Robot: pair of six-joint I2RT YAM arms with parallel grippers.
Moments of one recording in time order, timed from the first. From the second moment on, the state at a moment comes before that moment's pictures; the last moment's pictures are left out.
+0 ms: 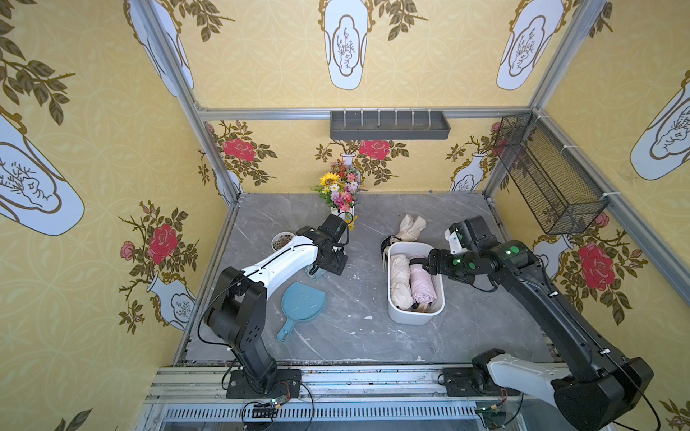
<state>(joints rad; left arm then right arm) -0.53 1.72 1.30 -0.86 -0.16 -0.08 0.34 1.17 1.20 -1.08 -0.17 0.55</state>
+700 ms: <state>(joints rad) -0.41 1.95 1.36 -0.76 -0.07 0.10 0.34 1.20 1.27 -1.03 -0.21 0.51</state>
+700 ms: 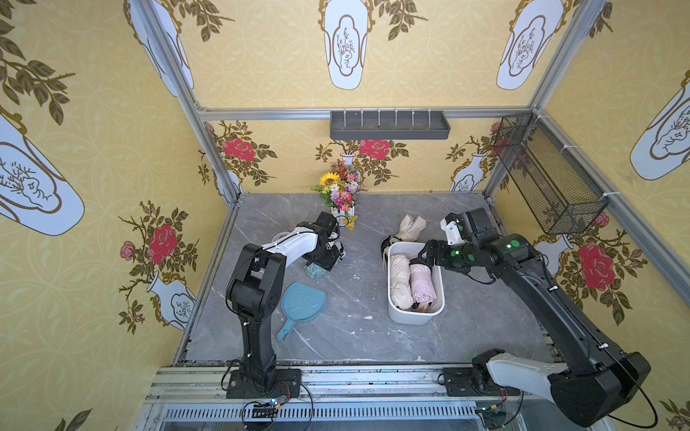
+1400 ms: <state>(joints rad) -0.41 1.60 1.35 -0.86 0.21 -0.16 0.31 1.17 1.21 -1.01 -0.27 0.56</state>
